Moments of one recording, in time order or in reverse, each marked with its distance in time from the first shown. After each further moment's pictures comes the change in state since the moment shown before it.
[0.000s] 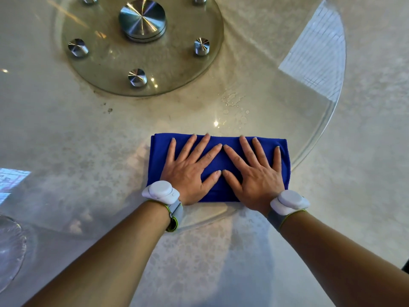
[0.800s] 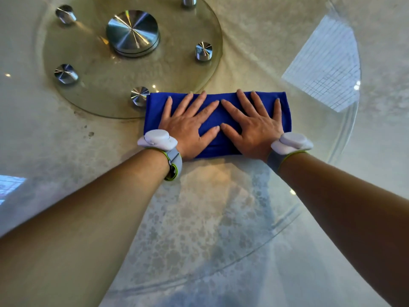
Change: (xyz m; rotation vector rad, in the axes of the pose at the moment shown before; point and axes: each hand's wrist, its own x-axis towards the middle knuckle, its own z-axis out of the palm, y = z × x) left_hand 0.165 -0.043 -0.024 0.016 0.082 -0.062; right_hand 0.182 0.046 -0.029 -0.020 0.107 -0.051
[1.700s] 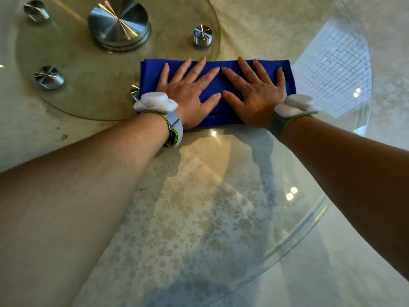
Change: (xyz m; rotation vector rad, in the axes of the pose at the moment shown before) left_hand 0.089 -0.009 0.003 0.011 0.051 -0.045; right_hand 0.086 0.035 -0.009 -0.035 0.002 -0.049
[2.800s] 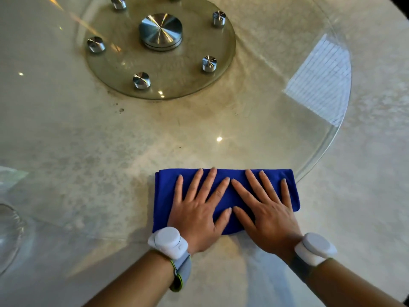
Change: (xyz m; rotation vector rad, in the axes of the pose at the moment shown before) left_hand -0.330 0.068 -0.004 -0.100 -0.126 0.024; right_hand -0.319 -0.104 0.003 0.109 -0.218 -0.027
